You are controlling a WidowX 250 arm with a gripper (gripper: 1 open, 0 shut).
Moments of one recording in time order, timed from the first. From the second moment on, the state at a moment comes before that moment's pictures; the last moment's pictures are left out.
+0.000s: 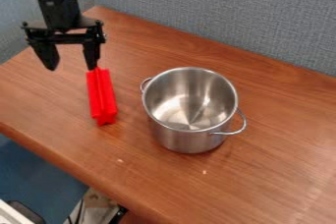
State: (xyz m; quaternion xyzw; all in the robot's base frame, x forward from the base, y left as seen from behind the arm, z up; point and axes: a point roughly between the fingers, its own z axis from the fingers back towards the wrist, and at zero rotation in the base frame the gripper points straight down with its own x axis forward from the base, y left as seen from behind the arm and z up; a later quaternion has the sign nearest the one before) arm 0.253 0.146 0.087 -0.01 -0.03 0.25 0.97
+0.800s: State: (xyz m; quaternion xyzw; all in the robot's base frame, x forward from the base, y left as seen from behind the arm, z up) arm 0.237 0.201 0.056 -0.02 0.01 0.30 0.95
